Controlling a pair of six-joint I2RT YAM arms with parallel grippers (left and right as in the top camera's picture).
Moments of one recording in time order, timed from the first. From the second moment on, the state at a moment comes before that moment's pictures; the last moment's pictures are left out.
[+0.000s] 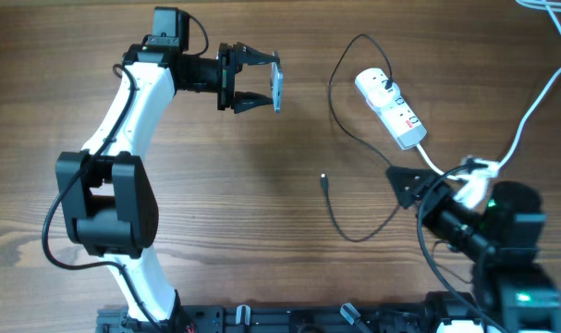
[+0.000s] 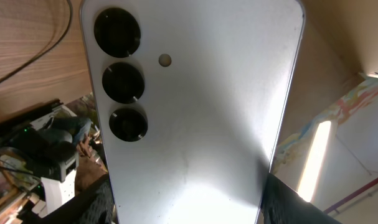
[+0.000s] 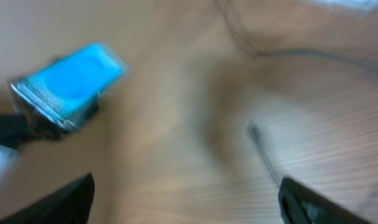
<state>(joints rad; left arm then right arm) -0.10 2.01 1.62 -0.78 1.42 -1.16 -0.01 0.60 0.73 -0.78 -0.45 0.78</state>
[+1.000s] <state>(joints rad) -0.10 2.00 1.63 -0.78 1.43 -1.17 0.76 1.61 1.66 -0.74 0.19 0.47</state>
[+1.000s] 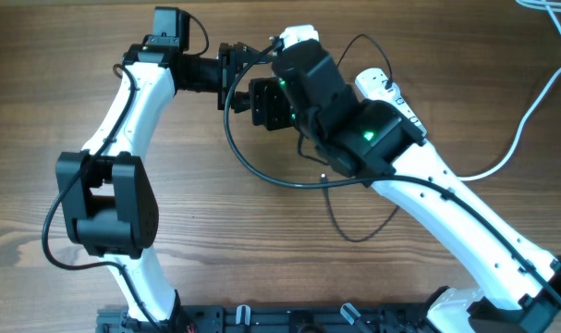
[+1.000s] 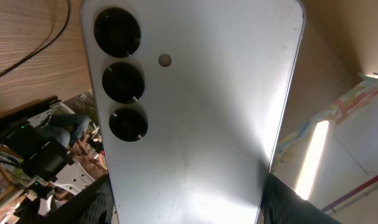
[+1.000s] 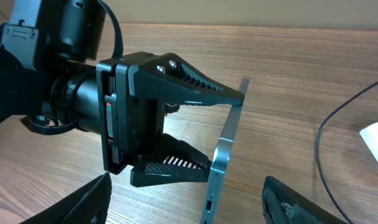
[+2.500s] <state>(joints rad) -0.09 2.00 1.64 -0.72 1.41 -1.30 0.88 1.70 1.66 -0.71 0.50 -0.66</state>
